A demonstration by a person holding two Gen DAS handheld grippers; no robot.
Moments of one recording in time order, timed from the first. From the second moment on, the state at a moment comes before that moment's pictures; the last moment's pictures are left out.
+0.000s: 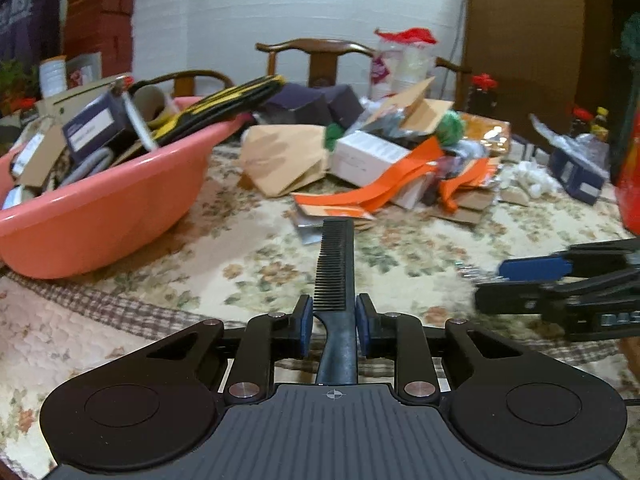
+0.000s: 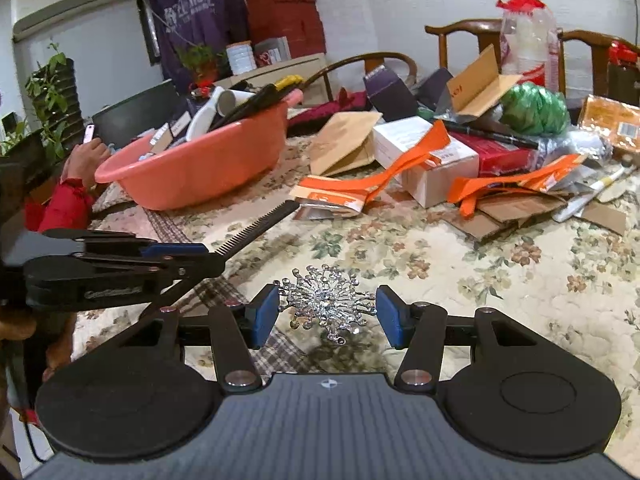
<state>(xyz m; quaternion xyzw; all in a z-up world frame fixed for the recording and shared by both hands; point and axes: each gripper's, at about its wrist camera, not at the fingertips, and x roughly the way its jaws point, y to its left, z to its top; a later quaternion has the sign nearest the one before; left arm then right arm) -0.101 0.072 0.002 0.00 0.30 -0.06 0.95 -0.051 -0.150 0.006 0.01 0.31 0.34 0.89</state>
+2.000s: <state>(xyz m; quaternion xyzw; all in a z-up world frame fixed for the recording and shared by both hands) -0.102 0.179 0.155 -0.01 0.17 0.02 0.99 -0.031 -0.031 0.126 -0.01 0.20 0.40 0.90</state>
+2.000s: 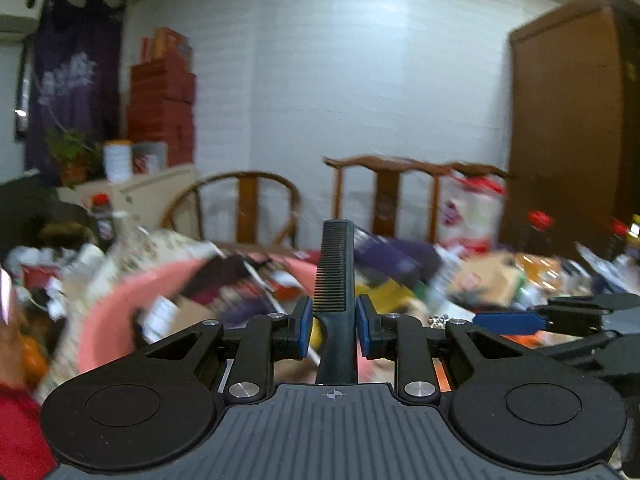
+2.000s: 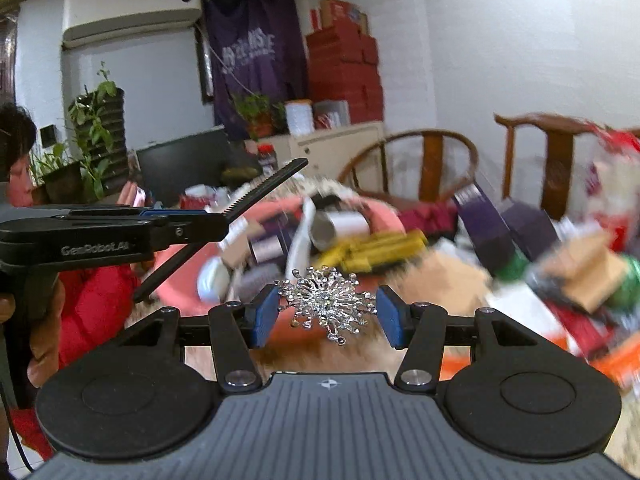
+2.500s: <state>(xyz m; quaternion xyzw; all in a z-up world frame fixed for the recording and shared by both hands) -0.011 0.292 0.150 -0.07 0.20 0.12 0.97 0.070 0.109 0.142 -0.01 0.21 0.39 0.90</state>
